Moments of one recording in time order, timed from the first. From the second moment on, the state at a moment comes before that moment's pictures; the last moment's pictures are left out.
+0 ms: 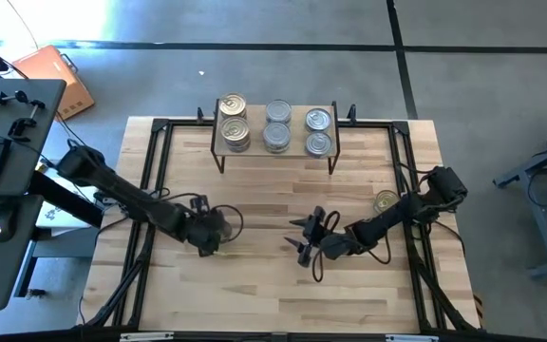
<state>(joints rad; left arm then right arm) -0.45 1.39 0.74 -0.72 -0.43 -0.61 0.43 1.81 0.70 0.64 0.70 0.33</state>
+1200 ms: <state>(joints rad) -0.32 1.57 0.60 0.30 -0.21 -0.28 0.43 1.81 0.70 0.74 0.67 0.31</state>
